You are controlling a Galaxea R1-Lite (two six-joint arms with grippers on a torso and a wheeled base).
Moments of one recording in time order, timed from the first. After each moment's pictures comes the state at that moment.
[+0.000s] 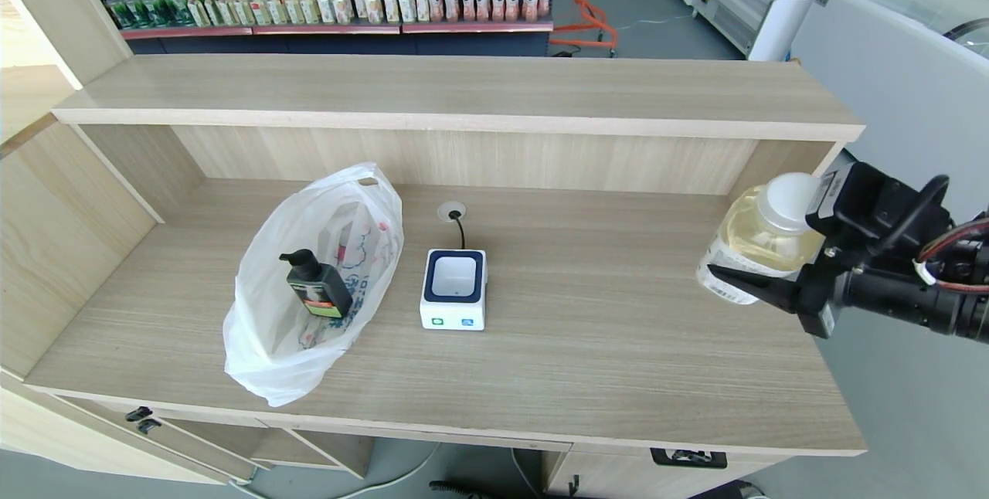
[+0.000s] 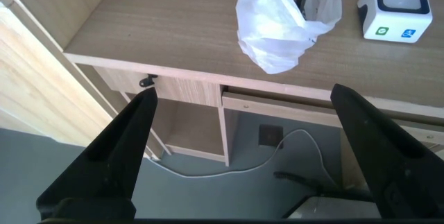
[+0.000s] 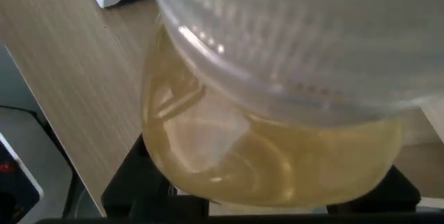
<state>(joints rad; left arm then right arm) 0.00 0.00 0.00 0.05 0.13 0.01 0.28 1.37 -0.70 -0.46 0.31 -0.85</state>
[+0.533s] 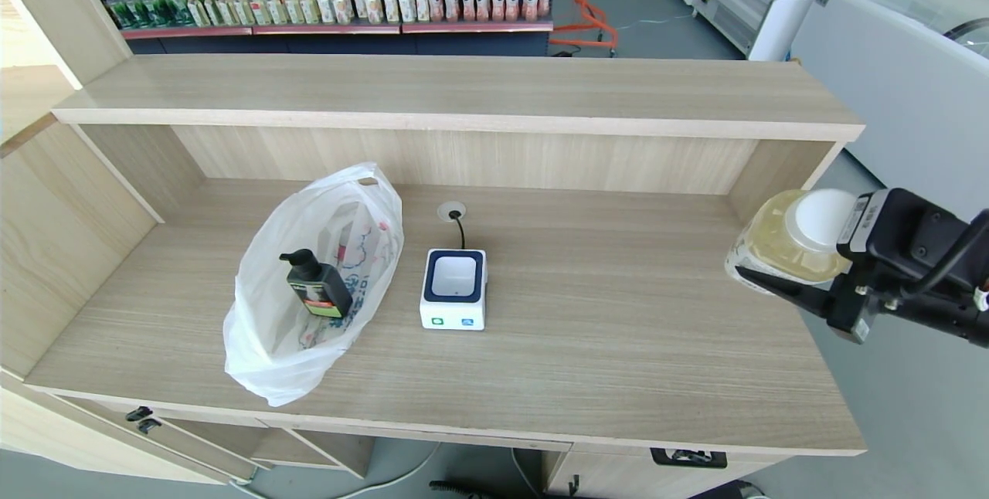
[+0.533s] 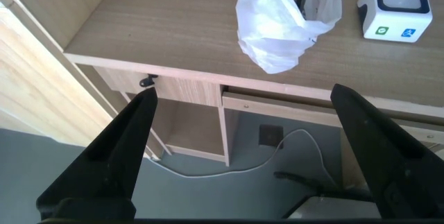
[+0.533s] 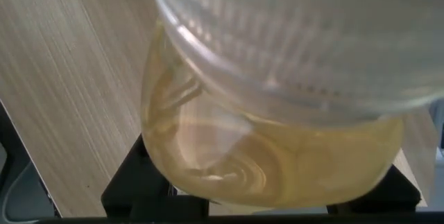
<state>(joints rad) 0.00 0.00 0.00 0.05 0.13 0.01 0.24 1.30 -0.65 -0.49 0.30 -1.00</state>
